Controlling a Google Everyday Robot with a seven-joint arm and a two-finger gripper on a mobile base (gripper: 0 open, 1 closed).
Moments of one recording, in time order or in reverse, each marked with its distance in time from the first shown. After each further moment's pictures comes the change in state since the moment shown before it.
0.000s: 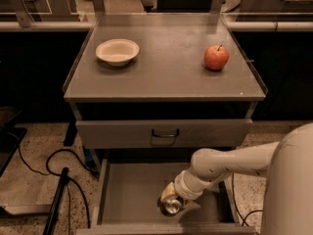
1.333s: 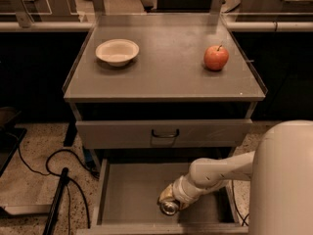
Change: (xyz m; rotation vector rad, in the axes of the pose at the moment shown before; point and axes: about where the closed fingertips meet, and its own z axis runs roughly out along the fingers) arm -0.019 -0.013 0.043 -0.033 -0.070 0.074
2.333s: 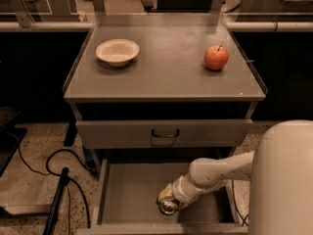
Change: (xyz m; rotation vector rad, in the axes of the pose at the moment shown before) arm 0.000 0.000 0.001 0.000 0.001 0.001
